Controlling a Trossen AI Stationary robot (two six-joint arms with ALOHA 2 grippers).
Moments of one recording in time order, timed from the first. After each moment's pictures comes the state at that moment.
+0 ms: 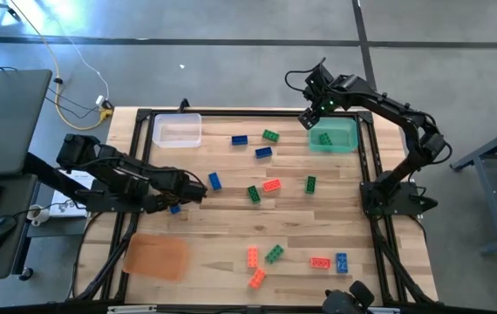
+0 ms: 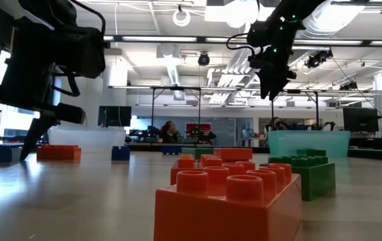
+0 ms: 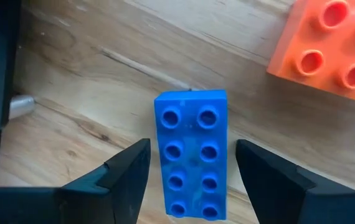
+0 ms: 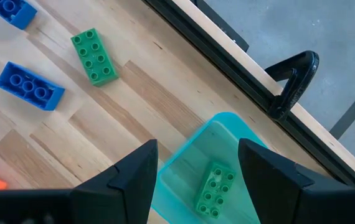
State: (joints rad) left arm 0.01 1.49 0.67 -0.94 0.04 -2.06; right arm -0.78 1.58 1.40 -0.99 0.06 0.02
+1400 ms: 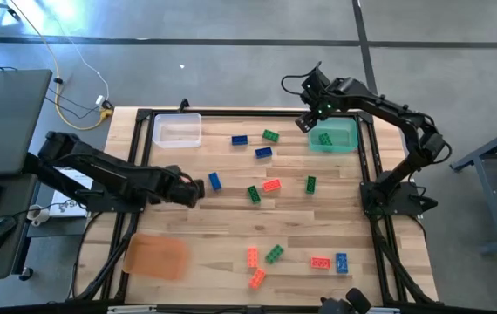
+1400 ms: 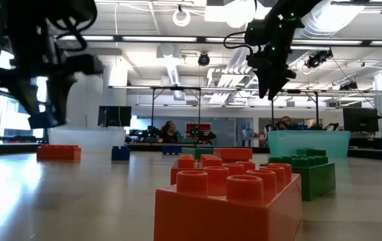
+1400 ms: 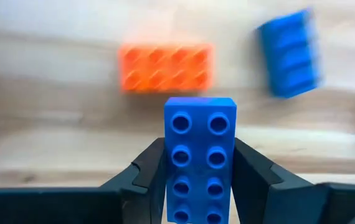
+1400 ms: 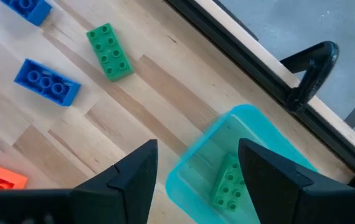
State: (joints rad) left arm -0.12 1.25 0.74 -0.91 -0.30 -1.90; right arm -0.72 1.58 1.40 -1.01 0.05 0.09
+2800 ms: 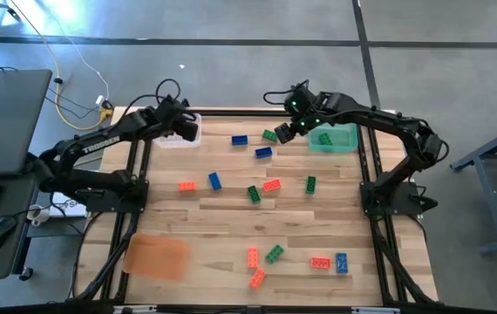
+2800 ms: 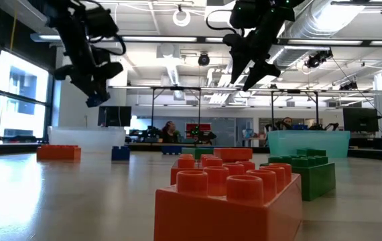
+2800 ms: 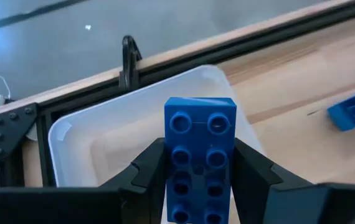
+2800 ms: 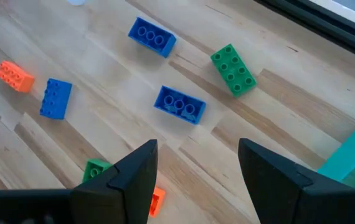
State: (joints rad) left arm 0.83 1.16 0.82 -0.63 -0.37 -0.38; right arm -0.50 1.58 1.40 -0.85 -0.08 0.47
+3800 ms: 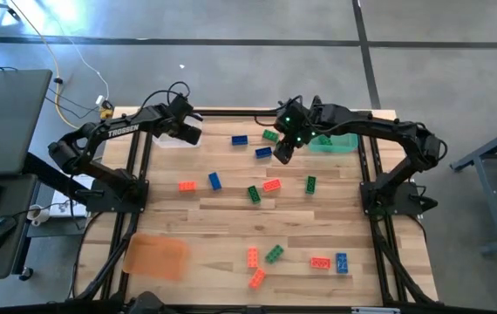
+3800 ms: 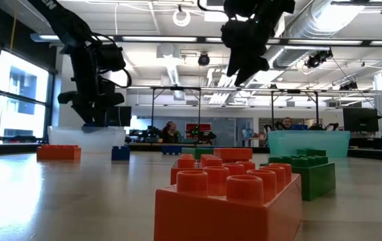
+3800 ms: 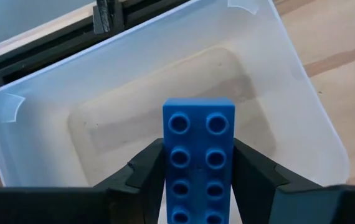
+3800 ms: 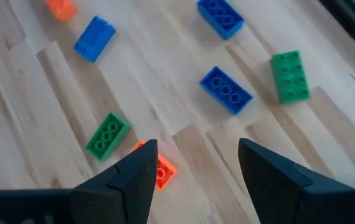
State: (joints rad) left arm 0.94 1.41 0.82 -0.60 -0.24 -0.31; right arm -0.35 1.58 1.40 -0.85 -0.09 0.23
